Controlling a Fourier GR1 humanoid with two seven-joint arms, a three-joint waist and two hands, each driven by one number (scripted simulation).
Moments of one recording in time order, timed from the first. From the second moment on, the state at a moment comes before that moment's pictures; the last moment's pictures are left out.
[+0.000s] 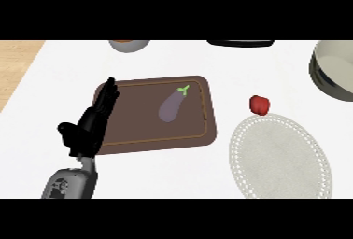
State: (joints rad) left arm -0.17 0.03 -0.05 -1.55 -0.07 0.05 0.10; right arm -1.20 -0.63 -0.25 -0.33 1.00 -0.48 0.46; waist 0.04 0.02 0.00
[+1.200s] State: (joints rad) left arm -0.17 0.04 -0.05 -1.54 -0.07 0.03 0.07; right arm -0.95 -0.72 -0.55 -0.18 0.70 -0.42 -0.02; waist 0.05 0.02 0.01
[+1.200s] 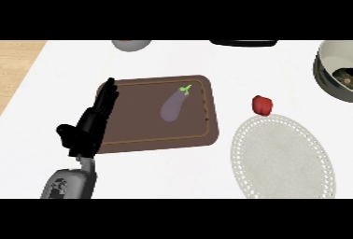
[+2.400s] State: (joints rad) left arm -0.16 0.05 -0.02 -1.53 -0.06 0.04 0.08; right arm -0.81 -0.75 -0.80 -0.33 0.31 -0.25 -0.30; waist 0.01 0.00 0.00
